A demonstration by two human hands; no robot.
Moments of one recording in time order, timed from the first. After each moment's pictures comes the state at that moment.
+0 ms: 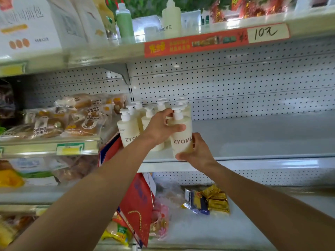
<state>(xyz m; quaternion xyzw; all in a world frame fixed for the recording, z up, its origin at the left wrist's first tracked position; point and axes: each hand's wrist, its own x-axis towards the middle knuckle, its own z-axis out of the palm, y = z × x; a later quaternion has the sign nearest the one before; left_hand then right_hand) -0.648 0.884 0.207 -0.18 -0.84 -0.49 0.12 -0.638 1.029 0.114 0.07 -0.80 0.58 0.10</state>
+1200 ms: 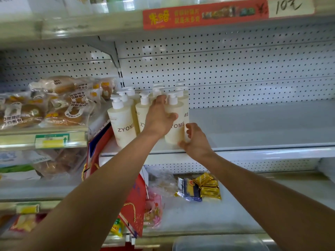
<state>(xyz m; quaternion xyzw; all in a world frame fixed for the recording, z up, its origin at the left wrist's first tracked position) -0.671 0.889 0.186 -0.12 -0.88 -0.40 0.21 -0.657 1.020 0.107 0.01 -0.89 0.43 0.14</state>
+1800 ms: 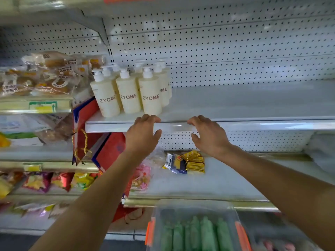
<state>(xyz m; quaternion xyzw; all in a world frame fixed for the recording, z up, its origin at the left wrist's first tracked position) -0.550 0.931 0.102 -0.08 -0.96 -0.17 0.22 -0.553 1.141 0.094 0.15 -0.96 0.13 0.18</state>
